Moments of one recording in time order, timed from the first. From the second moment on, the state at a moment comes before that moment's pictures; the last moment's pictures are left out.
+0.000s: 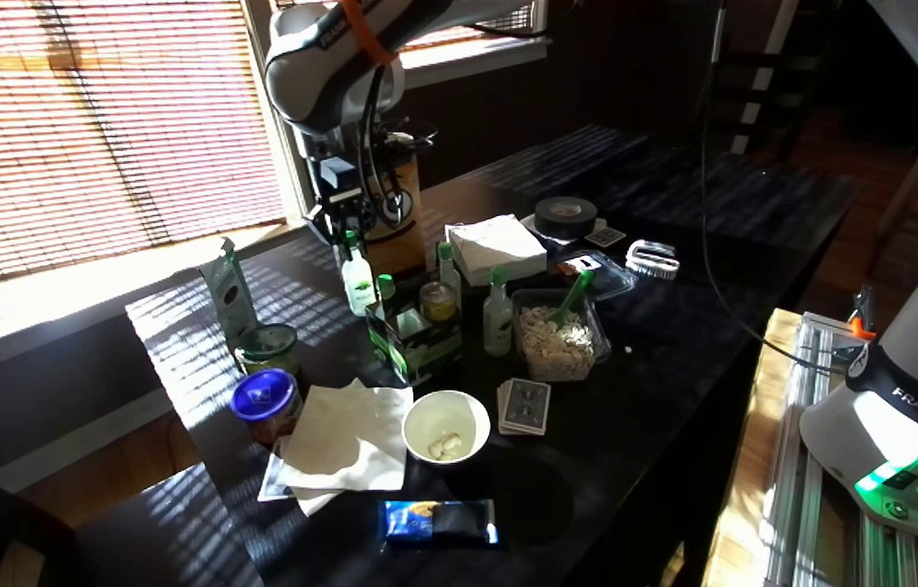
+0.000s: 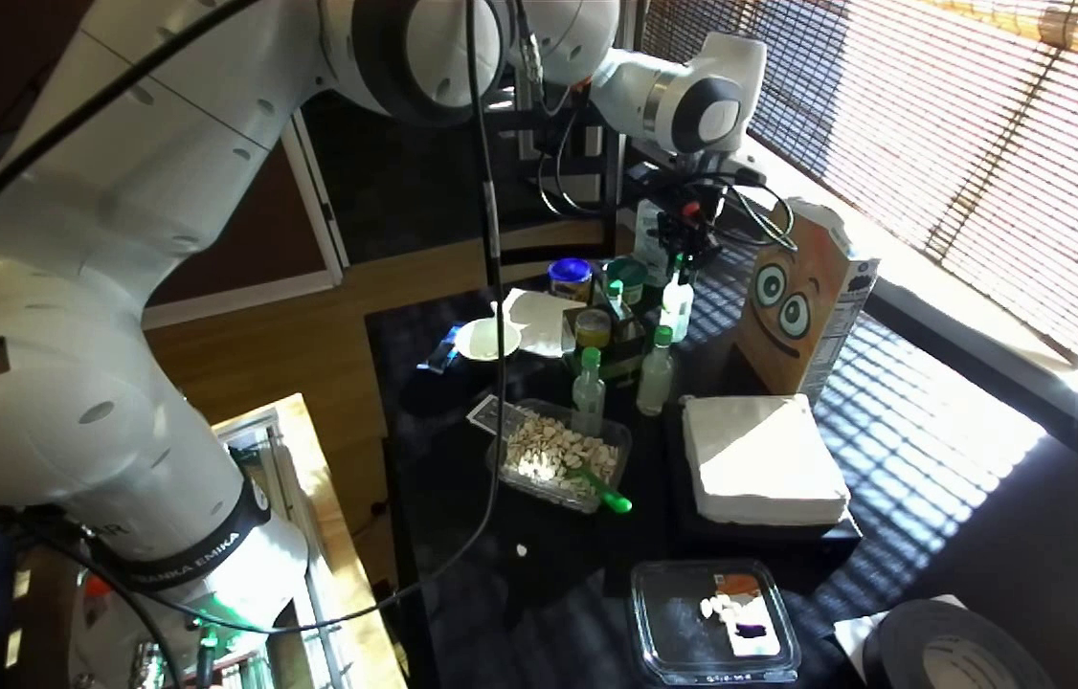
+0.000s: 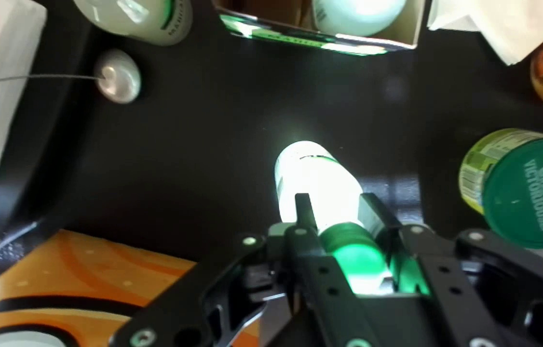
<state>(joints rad) 0.14 0.85 -0.03 -1.26 0.03 2.05 0.23</state>
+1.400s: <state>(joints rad) 0.05 0.76 -0.08 -1.48 0.08 2.15 0.44</state>
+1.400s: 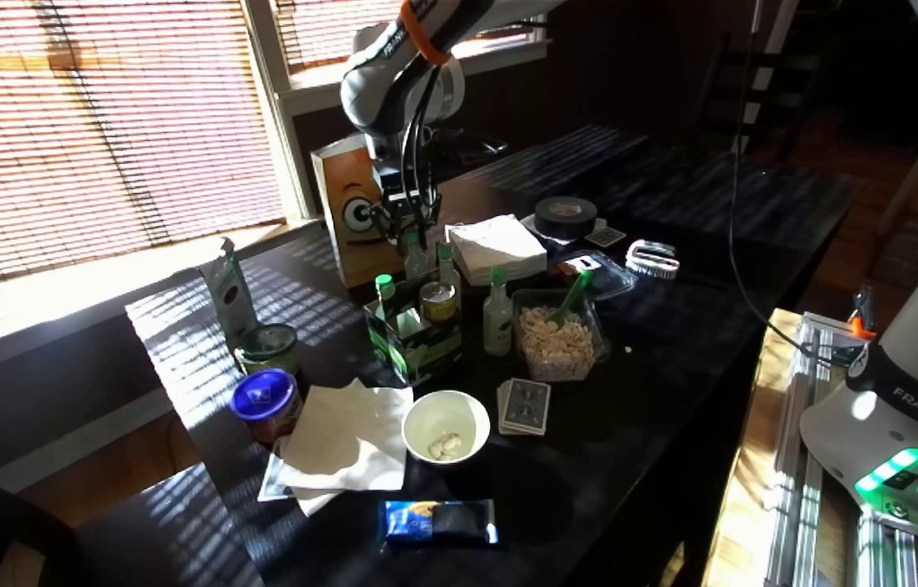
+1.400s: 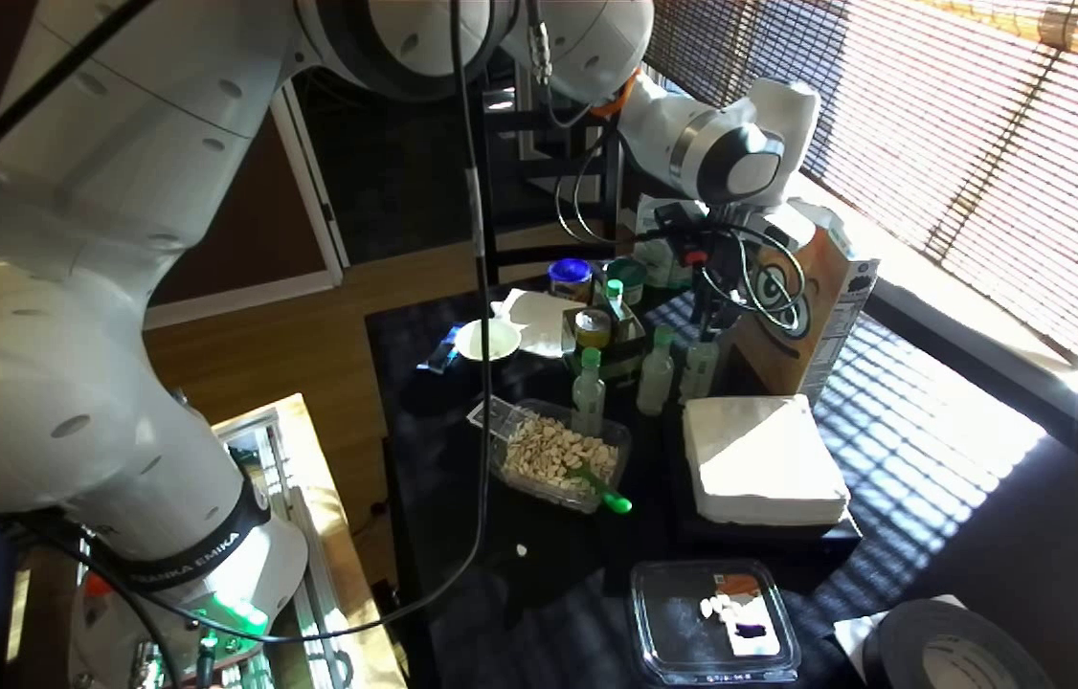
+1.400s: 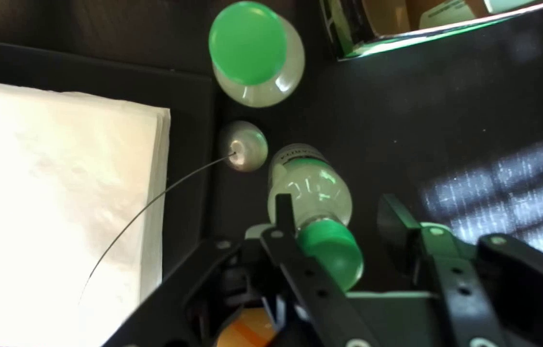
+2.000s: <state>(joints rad) 0.10 0.63 -0.10 -1.58 0.07 2.31 0.49</state>
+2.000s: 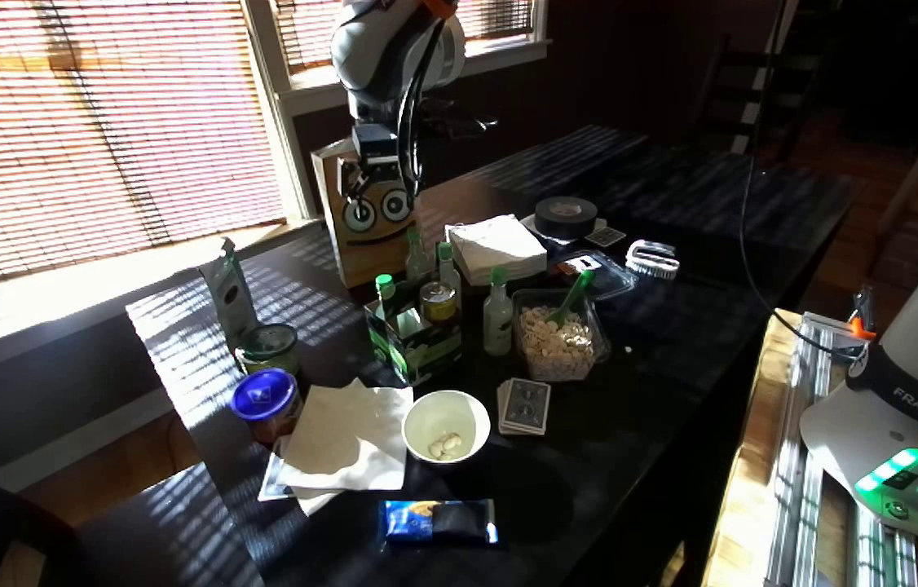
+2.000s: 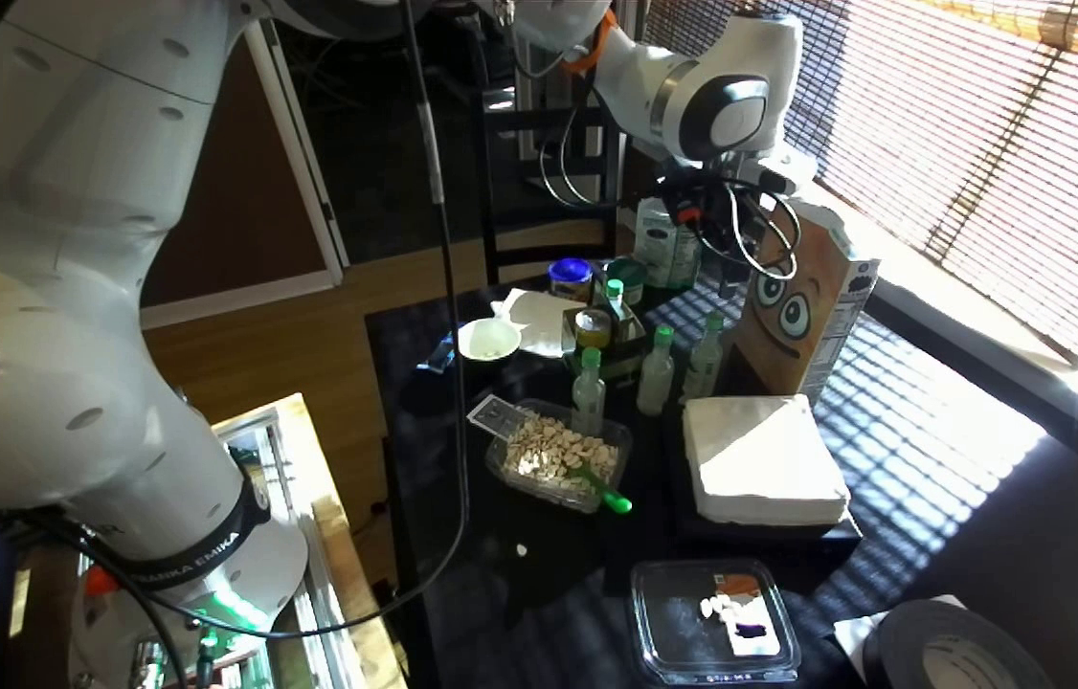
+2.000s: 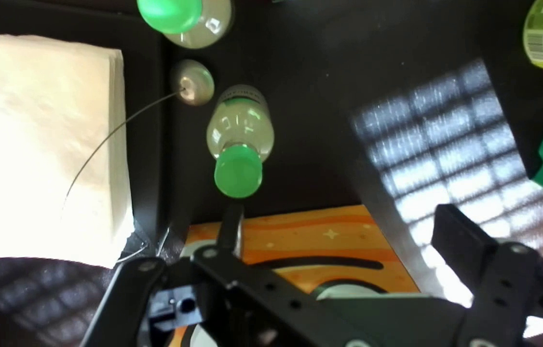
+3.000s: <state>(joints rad) 0.10 0.52 -0.15 -1.79 0.09 2.42 0.72</state>
